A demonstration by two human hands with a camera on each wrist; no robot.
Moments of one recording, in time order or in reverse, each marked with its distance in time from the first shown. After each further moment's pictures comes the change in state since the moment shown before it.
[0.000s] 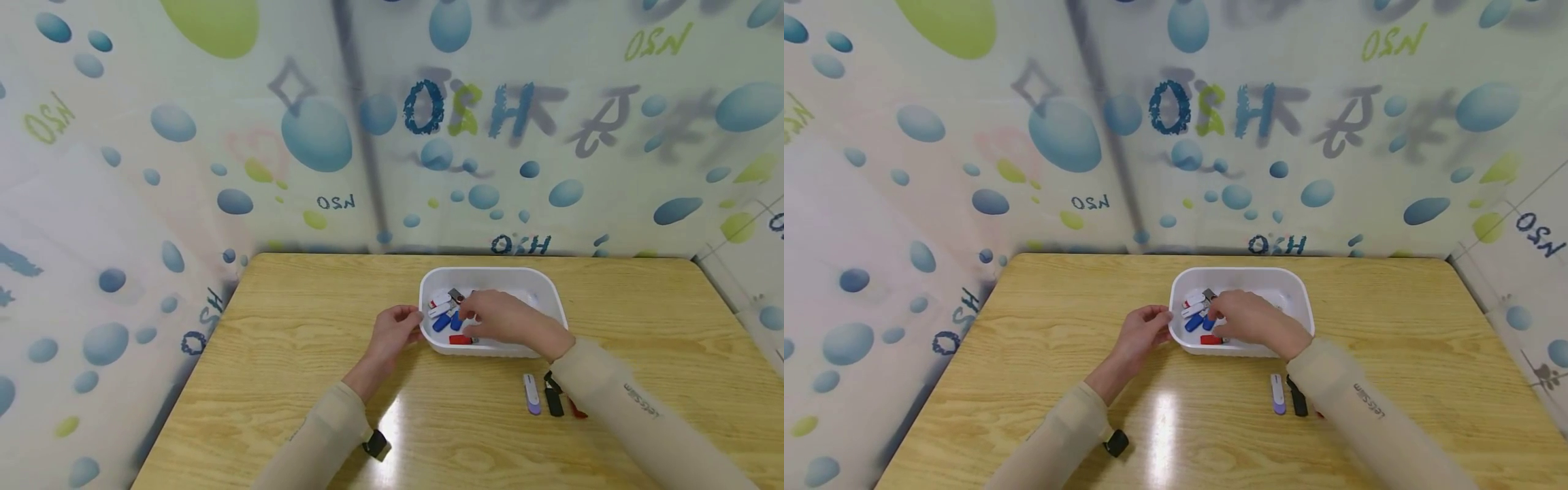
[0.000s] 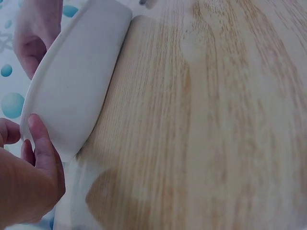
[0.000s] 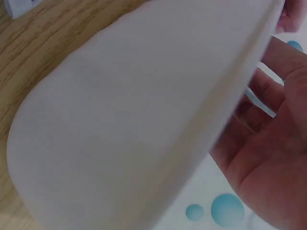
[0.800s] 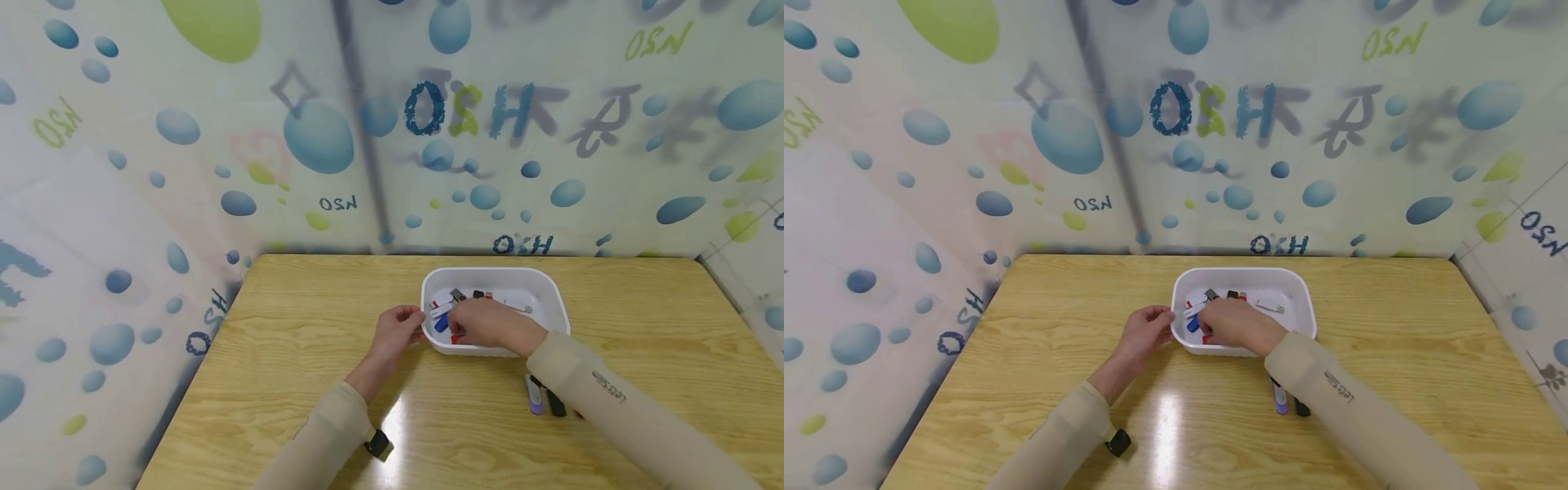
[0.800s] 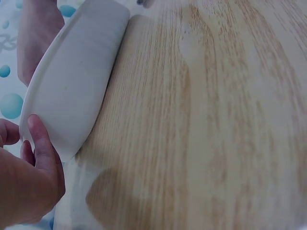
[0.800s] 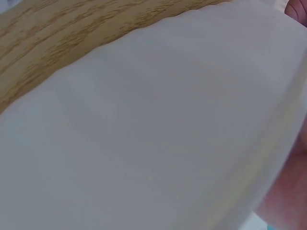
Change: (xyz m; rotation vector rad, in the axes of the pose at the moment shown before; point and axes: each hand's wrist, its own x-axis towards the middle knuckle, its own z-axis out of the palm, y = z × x) left_hand -0.002 0.003 0.001 0.004 0.004 -0.012; right_hand 0.022 -0.009 0.019 -0.140 -0.072 -0.080
